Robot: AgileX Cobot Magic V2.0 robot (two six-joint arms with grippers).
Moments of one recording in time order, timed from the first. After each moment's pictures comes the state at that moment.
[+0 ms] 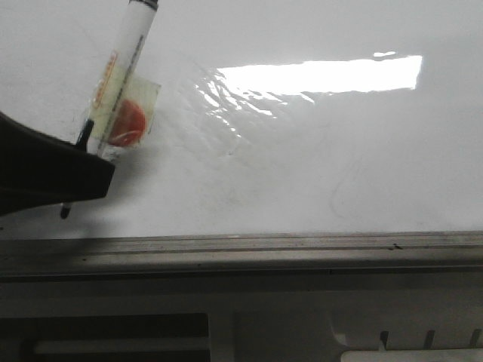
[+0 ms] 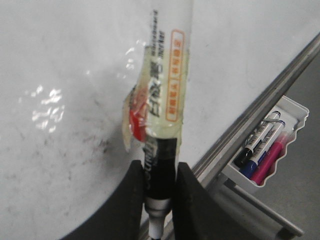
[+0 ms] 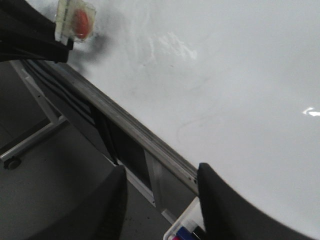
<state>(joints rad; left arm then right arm) -0.73 1.02 -0.35 0.52 -0.20 -0.49 0.63 0.62 -0.47 0.17 0.43 -0.18</state>
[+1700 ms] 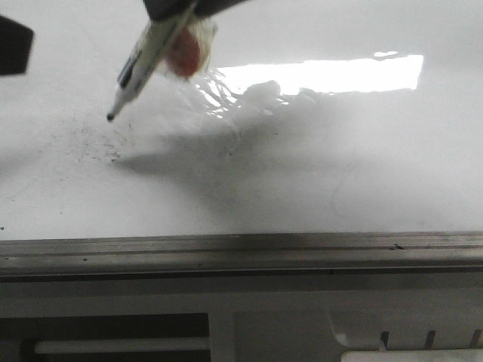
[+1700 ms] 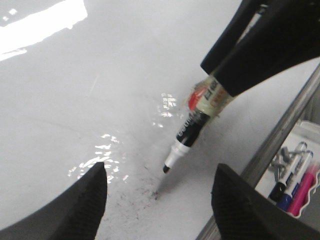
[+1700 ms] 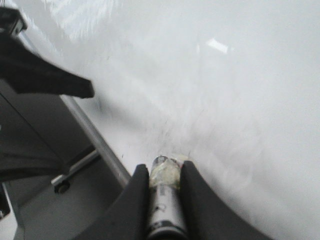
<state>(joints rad) -0.78 0.68 -0.41 0.65 0.05 -0.48 0.79 1.20 -0.94 0.25 0.26 -0.16</state>
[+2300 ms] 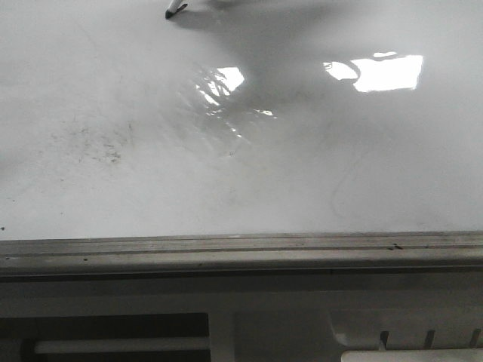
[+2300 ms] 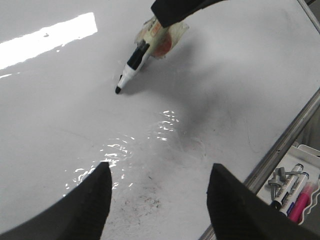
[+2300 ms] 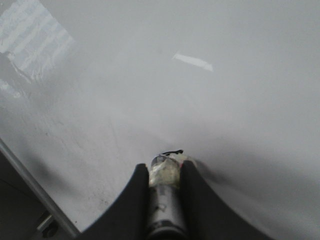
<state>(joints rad) -0.78 0.62 -0.41 0.61 0.07 -0.48 0.57 1.30 -1.16 0.30 0.39 -0.14</state>
